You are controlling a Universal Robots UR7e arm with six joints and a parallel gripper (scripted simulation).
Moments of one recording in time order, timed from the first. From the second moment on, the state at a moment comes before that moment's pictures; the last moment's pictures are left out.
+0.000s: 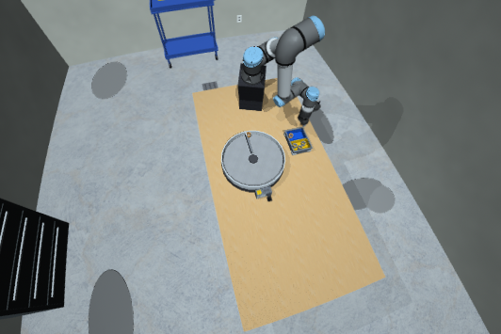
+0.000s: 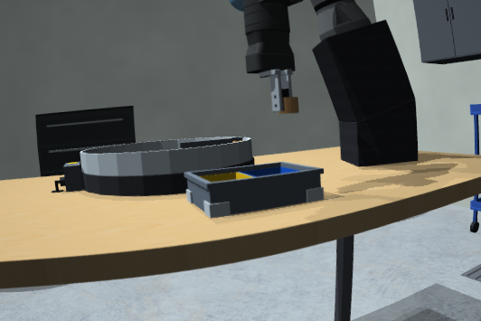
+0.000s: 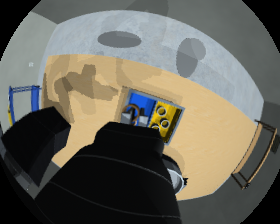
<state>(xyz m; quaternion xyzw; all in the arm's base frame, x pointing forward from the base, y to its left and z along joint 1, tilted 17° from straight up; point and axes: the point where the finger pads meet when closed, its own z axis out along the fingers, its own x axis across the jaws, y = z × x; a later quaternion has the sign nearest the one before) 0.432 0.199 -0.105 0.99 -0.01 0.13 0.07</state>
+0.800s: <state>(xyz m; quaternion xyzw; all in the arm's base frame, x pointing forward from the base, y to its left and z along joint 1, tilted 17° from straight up) 0.441 0.194 -0.140 0.99 -0.01 0.13 0.07</state>
